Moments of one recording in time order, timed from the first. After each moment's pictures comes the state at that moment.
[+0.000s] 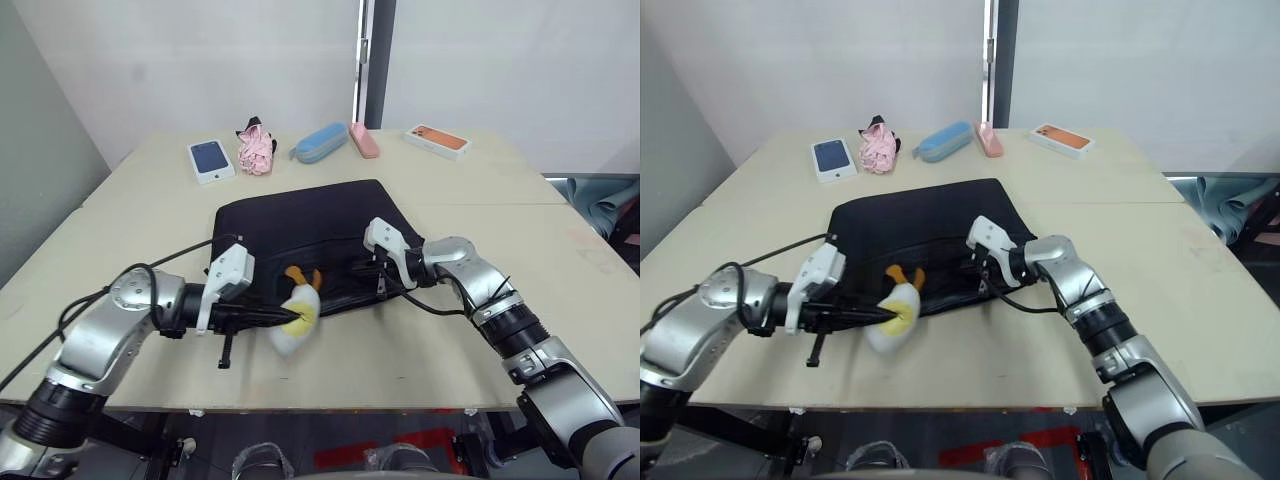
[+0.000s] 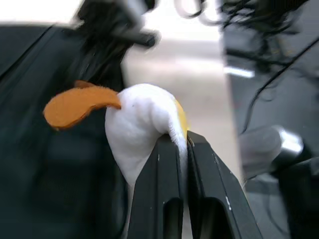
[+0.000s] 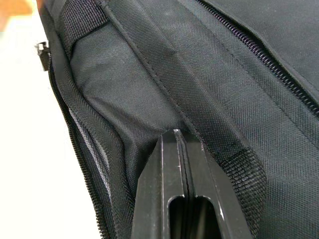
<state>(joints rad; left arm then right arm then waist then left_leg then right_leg) -0.24 0.74 -0.10 -0.30 -0.51 0.38 -1.31 -0.66 -0.41 0.33 0.27 0.13 0.41 1.08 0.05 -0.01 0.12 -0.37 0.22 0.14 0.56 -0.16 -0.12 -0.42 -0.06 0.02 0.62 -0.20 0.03</state>
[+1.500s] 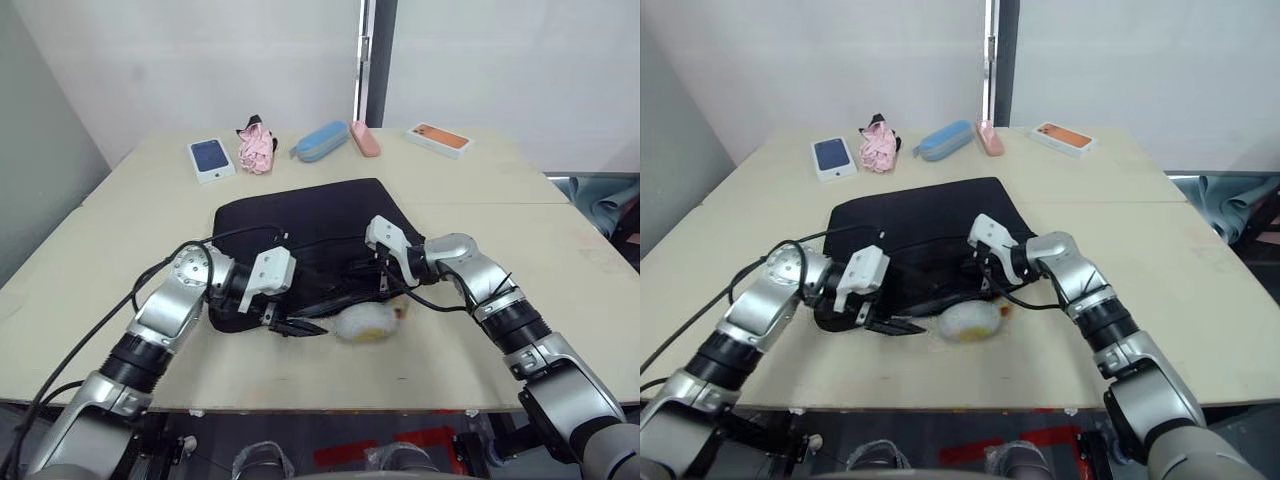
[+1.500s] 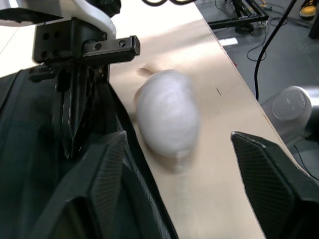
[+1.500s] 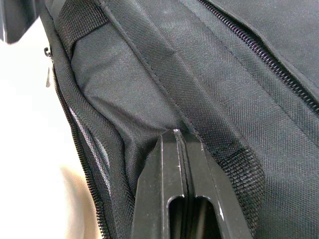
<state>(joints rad) -0.44 0.69 -0.19 -0.04 -0.33 0.08 -1.42 -0.68 -0.43 0.32 0.27 0.13 0.42 1.10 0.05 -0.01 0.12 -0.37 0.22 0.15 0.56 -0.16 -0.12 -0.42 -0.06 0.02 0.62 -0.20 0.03</state>
